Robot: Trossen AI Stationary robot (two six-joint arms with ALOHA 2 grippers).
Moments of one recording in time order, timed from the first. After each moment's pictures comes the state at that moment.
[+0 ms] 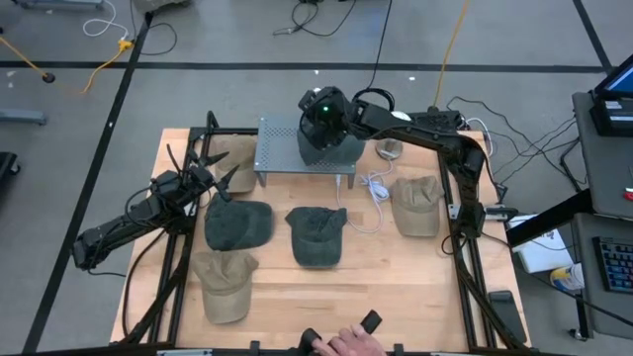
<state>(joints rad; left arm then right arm) 0.51 0.01 0.02 0.06 -0.18 0.36 -0.42 1.96 1.87 -0.48 0.20 -1.55</state>
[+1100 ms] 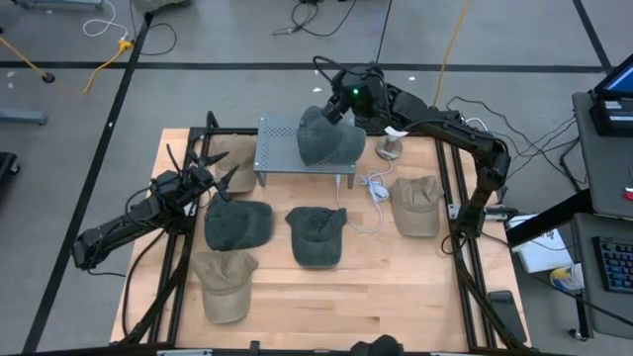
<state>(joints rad) 0.51 0.01 0.02 0.06 -0.18 0.36 -0.44 1.78 1.87 -0.56 0.56 -0.07</state>
